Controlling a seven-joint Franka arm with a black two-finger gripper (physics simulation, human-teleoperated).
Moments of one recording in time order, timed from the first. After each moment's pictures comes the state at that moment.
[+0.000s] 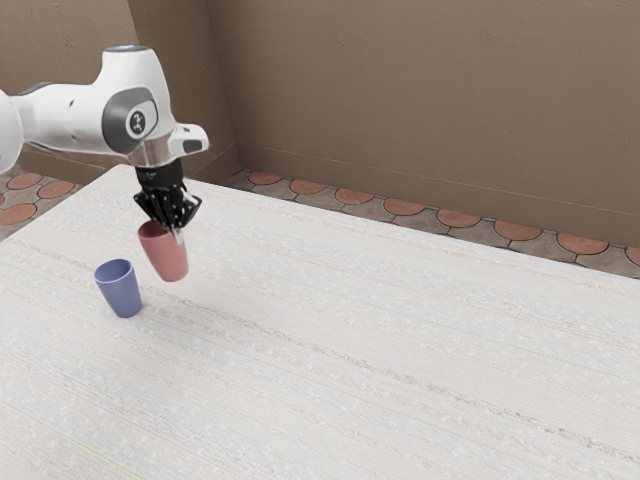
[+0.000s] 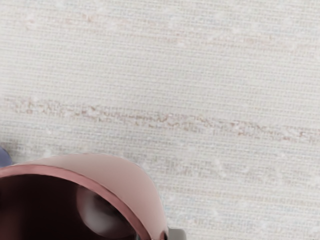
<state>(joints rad) 0.01 0.19 0.18 -1.78 -0.03 1.93 0.09</state>
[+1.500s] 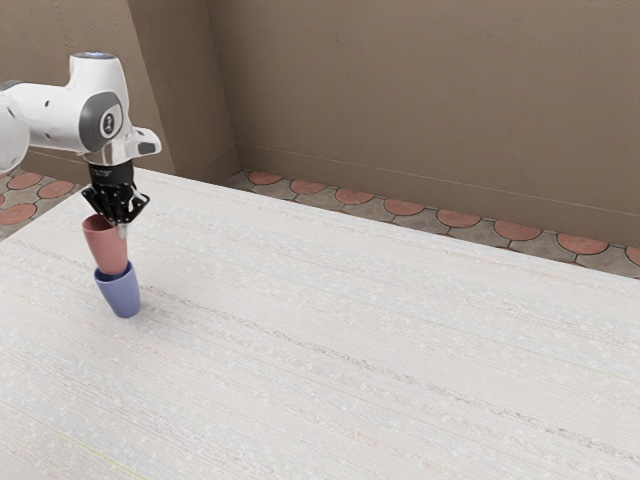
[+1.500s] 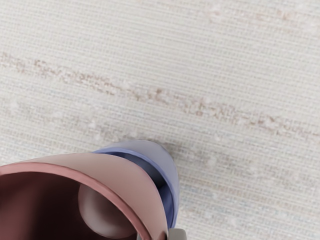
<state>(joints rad) 0.02 0.37 0.38 -1.62 0.02 1.89 0.15</state>
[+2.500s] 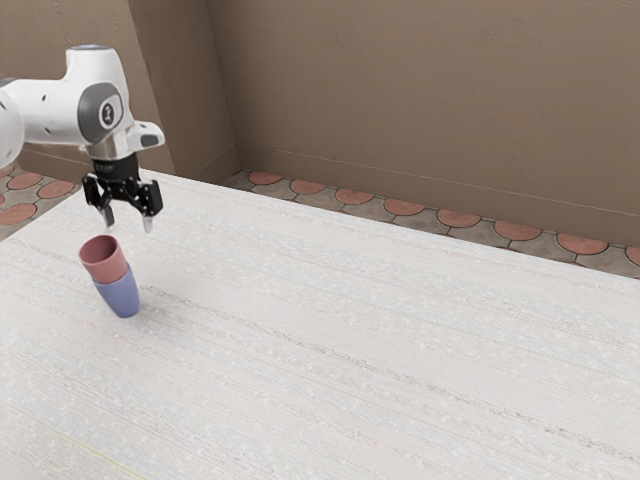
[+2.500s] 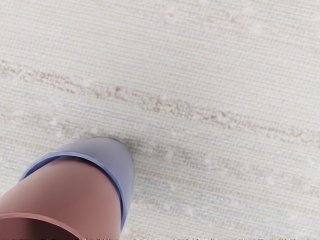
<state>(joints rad) 0.01 0.33 0.37 -1.62 -0.05 1.86 0.17</state>
